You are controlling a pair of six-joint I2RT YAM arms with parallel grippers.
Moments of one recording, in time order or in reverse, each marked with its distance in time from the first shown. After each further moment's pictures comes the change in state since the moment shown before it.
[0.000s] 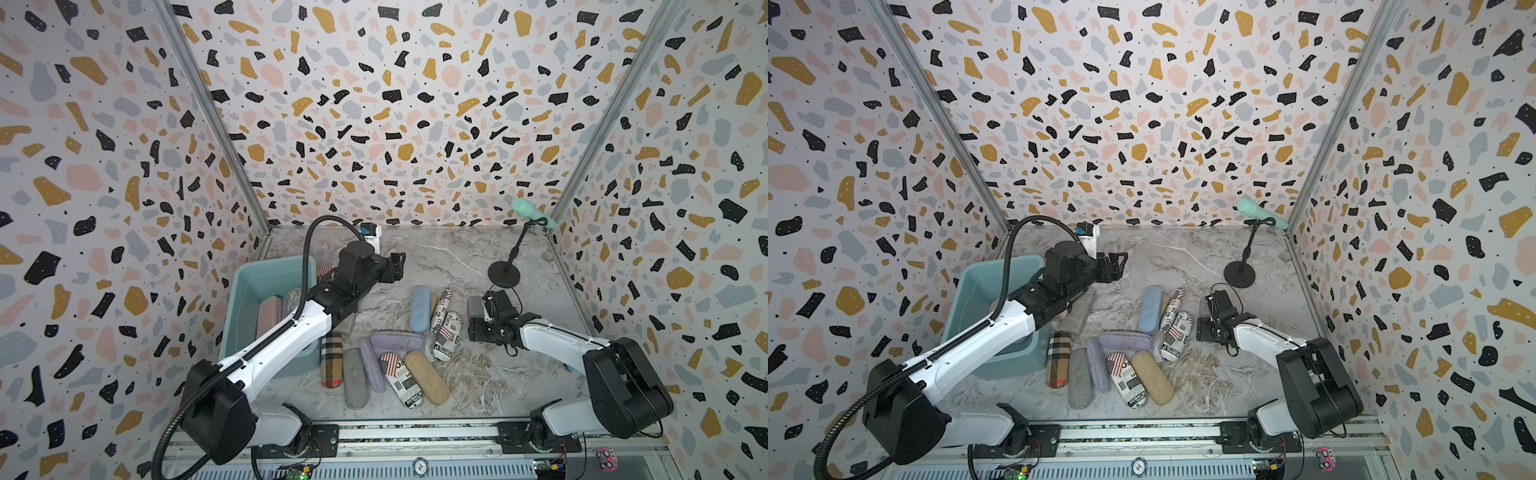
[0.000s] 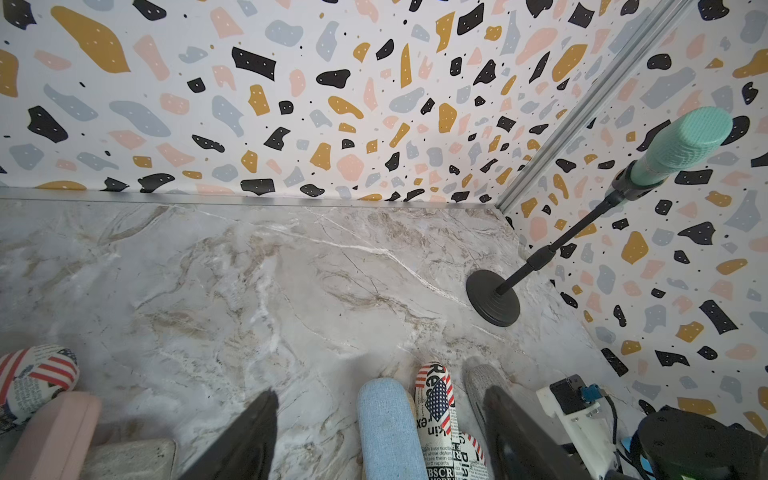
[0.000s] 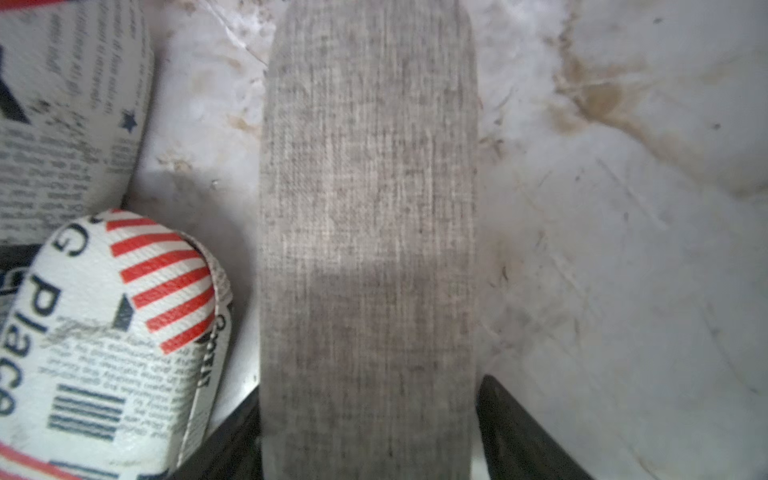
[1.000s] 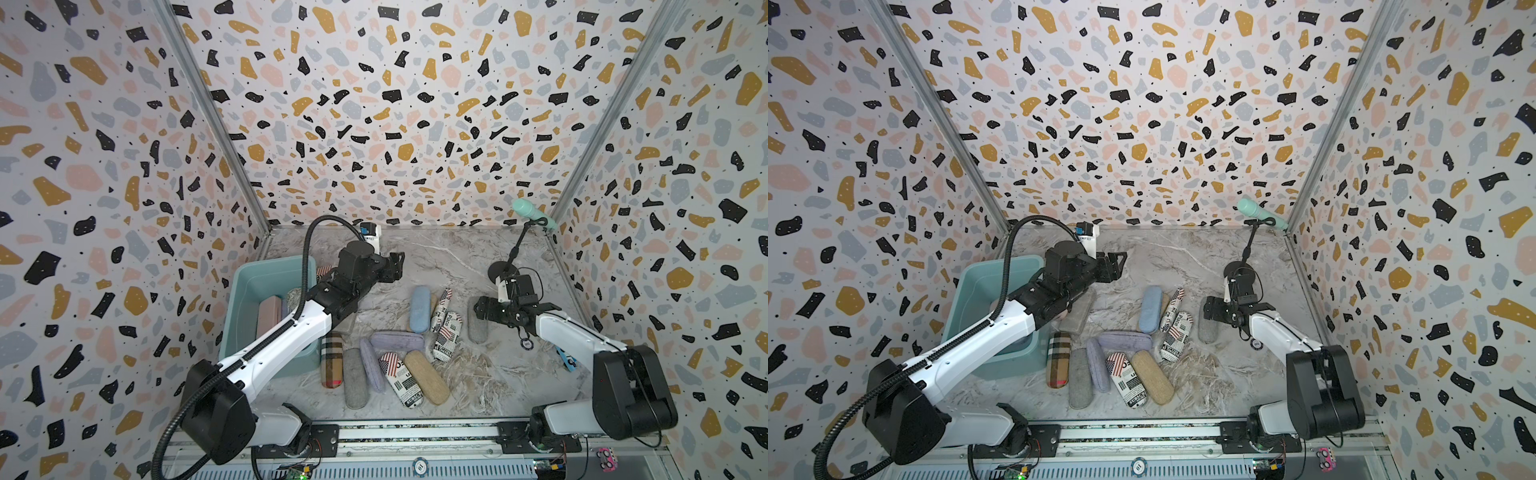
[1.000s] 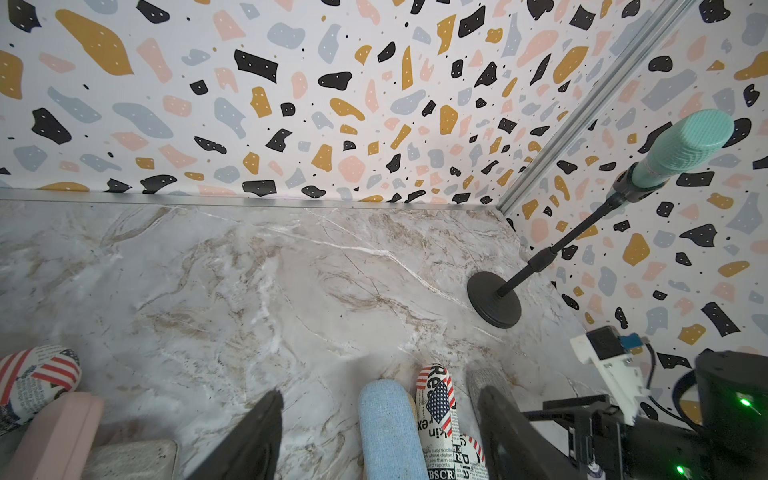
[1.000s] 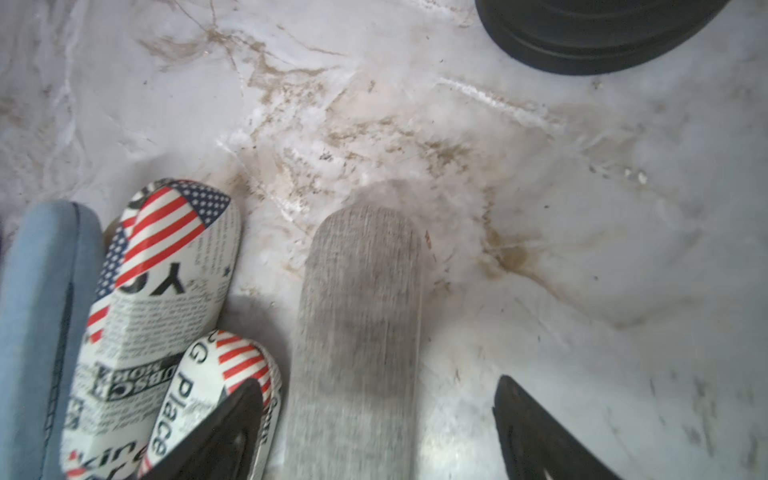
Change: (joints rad) left arm 0.000 0.000 0.001 0.000 -0.006 0.000; right arm -0.153 -0.080 0.067 0.010 -0.172 -0.065
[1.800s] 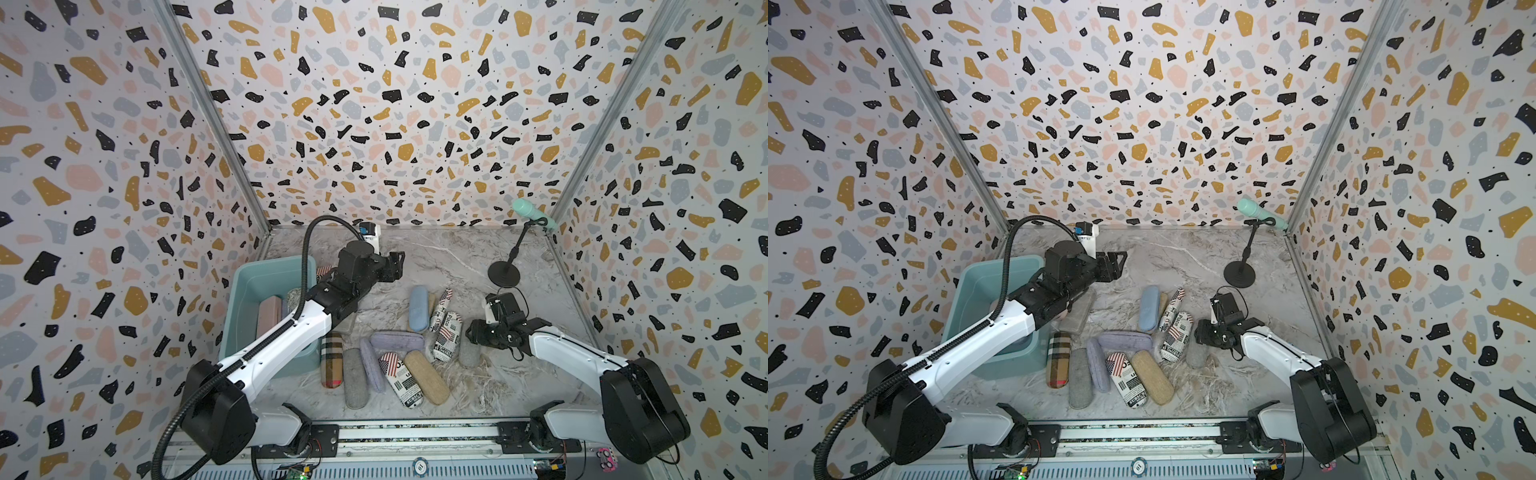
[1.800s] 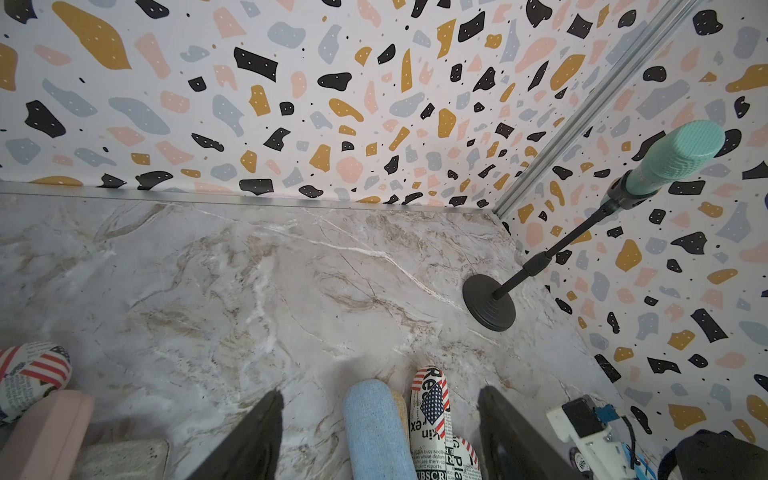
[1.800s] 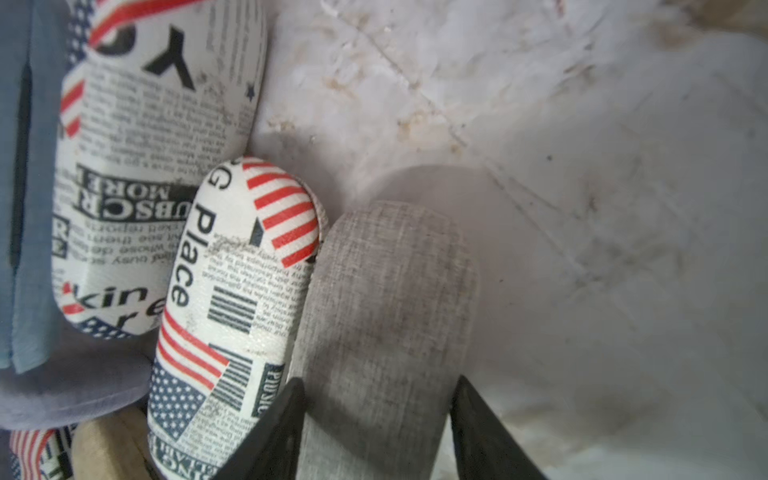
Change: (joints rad) left arm 0.000 0.000 0.000 0.007 0.009 -0.023; right arm 0.115 -0.048 -0.109 -0.035 -0.011 0.135
